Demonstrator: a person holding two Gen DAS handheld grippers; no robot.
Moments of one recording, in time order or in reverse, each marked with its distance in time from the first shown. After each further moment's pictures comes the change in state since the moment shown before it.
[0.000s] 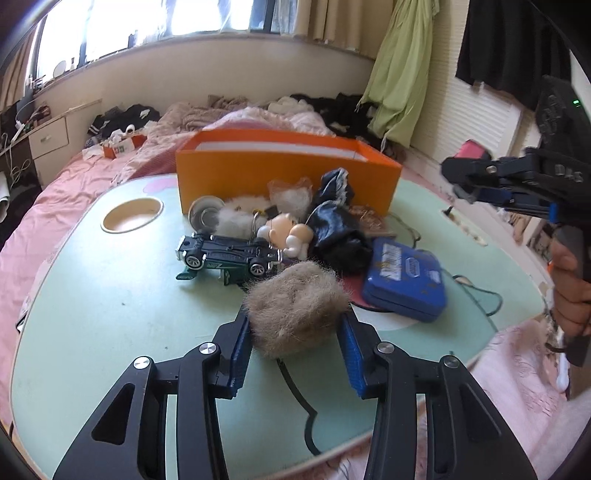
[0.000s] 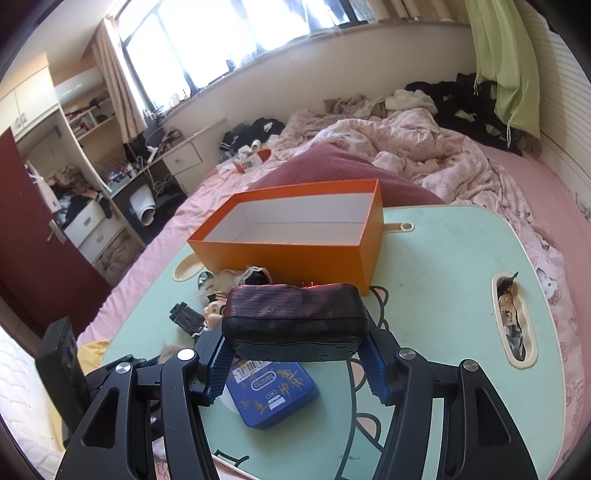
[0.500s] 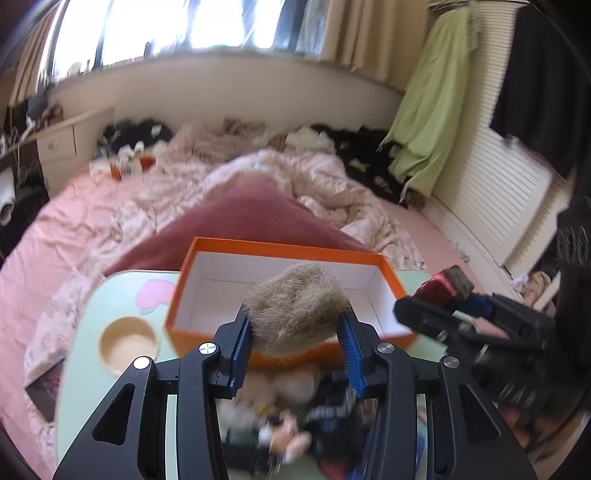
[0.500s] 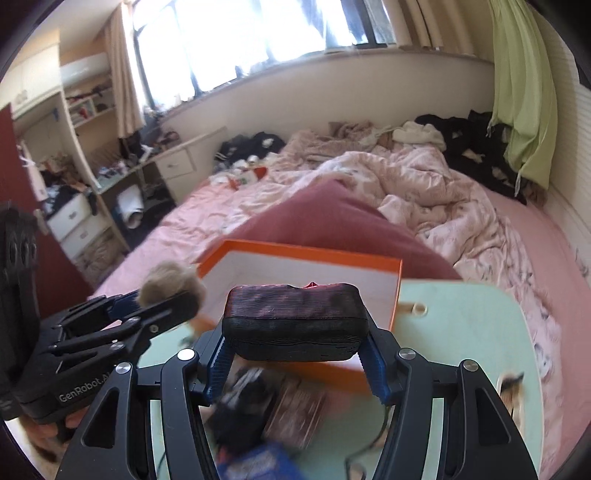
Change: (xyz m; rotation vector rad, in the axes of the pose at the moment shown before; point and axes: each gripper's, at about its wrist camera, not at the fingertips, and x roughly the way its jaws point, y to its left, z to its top) left arm 0.052 0.018 0.155 -0.108 -0.017 0.045; right arm 0.061 0.019 0.075 -0.100 -0.047 -0.102
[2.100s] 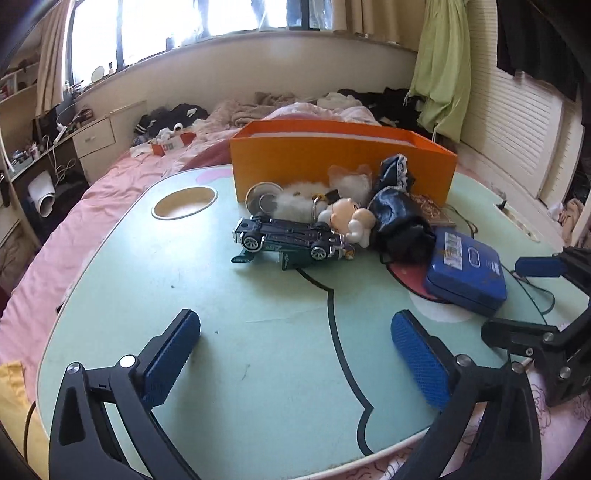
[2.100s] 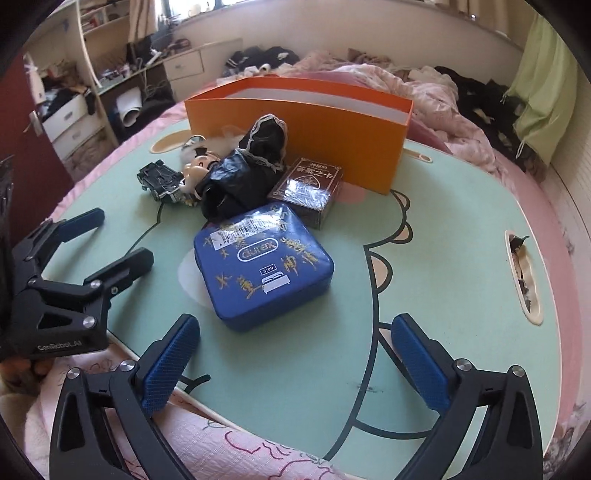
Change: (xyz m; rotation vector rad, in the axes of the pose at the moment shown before) left arm -0.041 0.016 -0.161 0.088 0.031 0.197; right arm -0.026 0.025 -0.150 -0.170 0.288 -0.053
